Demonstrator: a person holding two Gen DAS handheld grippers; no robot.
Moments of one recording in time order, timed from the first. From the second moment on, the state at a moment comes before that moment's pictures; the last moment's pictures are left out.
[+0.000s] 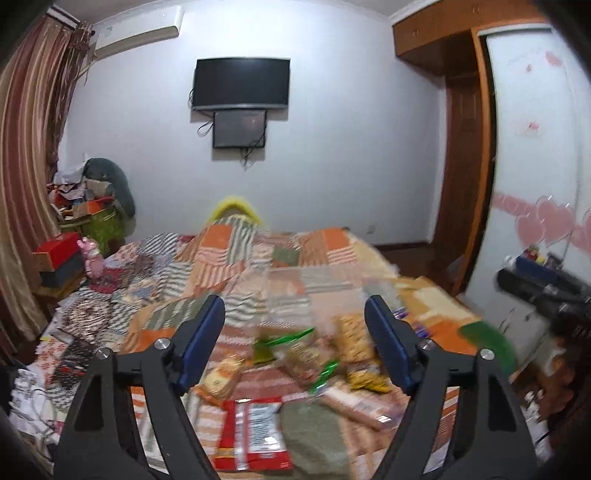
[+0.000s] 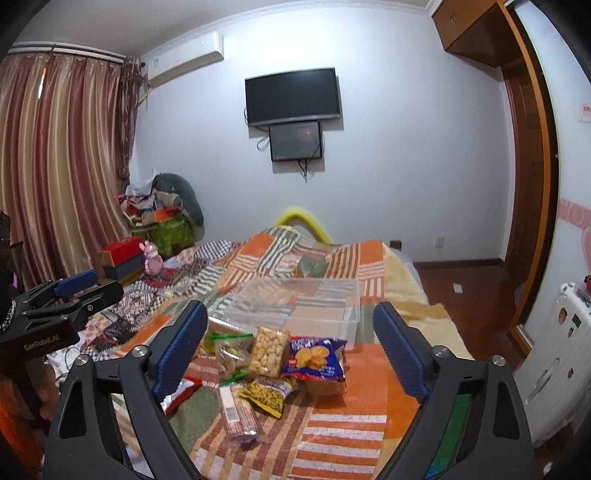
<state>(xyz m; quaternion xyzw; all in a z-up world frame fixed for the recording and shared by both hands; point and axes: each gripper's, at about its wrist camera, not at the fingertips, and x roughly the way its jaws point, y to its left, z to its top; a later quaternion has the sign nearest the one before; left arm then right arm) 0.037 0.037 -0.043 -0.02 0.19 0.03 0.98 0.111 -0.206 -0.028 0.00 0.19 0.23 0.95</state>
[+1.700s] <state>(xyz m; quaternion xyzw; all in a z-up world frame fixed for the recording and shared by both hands) 0.147 0.087 -0.236 -0.06 0.47 -0.02 0.88 0.245 -0.172 -0.136 -0.02 0.42 0.23 0.88</state>
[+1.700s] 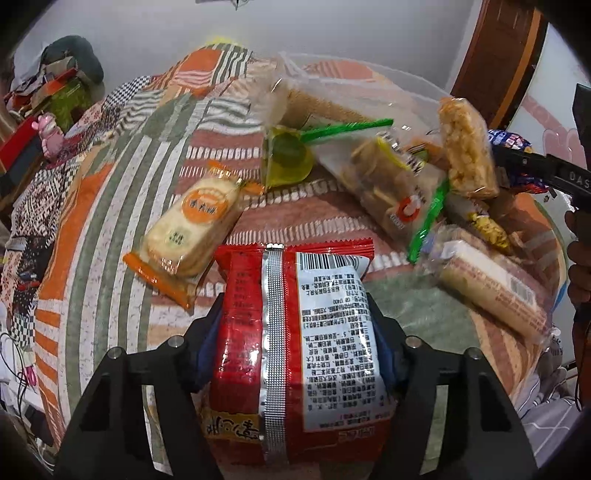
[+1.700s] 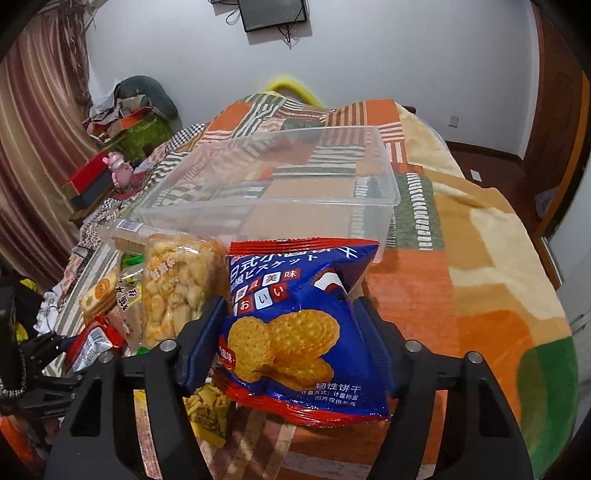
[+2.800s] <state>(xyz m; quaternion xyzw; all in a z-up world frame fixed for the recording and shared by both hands) 0.251 0.067 -0.113 -0.06 0.31 -0.01 0.95 0.280 -0.184 -0.086 0.00 0.32 0.23 0.92</state>
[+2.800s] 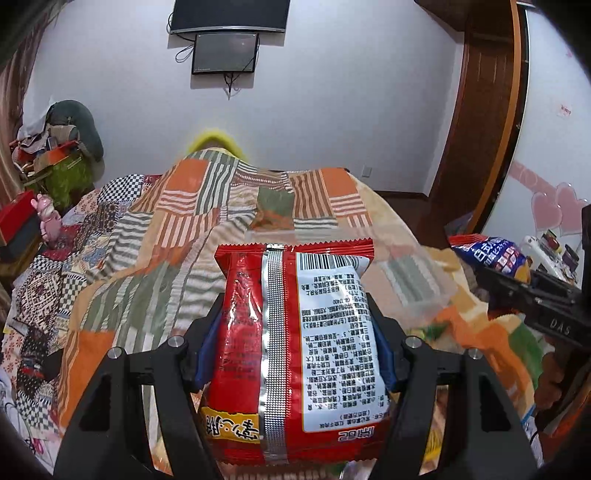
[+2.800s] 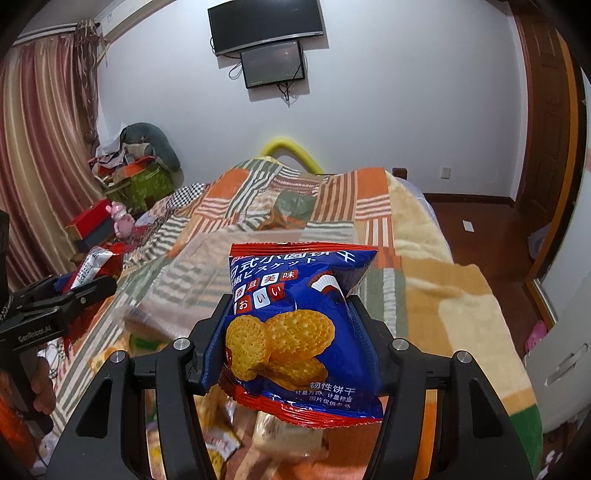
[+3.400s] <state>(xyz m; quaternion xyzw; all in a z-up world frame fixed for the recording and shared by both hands) 0.356 0.050 -0.146 -0.05 0.36 -0.02 0.93 0.338 -0.154 -0.111 0.00 0.35 0.23 0.91</state>
